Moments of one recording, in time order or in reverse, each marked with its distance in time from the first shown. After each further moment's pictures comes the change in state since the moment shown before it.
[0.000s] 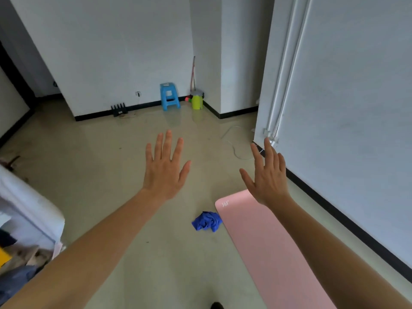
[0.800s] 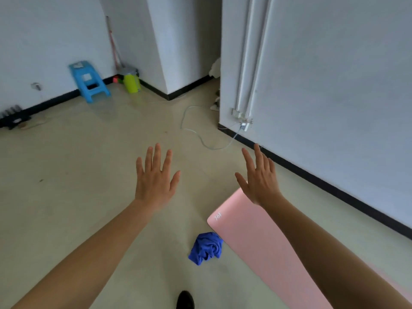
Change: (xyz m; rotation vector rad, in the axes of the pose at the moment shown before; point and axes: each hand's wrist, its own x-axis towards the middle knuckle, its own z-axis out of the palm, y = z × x) left_hand 0.391 -0.126 0.343 -0.141 -0.309 0.242; right_hand 0.332 0.003 0.286 -0.118 -0.277 0.355
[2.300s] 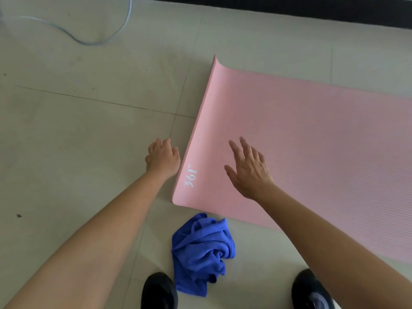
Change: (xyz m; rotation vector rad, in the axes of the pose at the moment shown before) left_hand 0.246 0.187 0.855 -0.299 -0.707 0.183; right_hand 0.030 0.132 0.776 0.201 -0.429 0.564
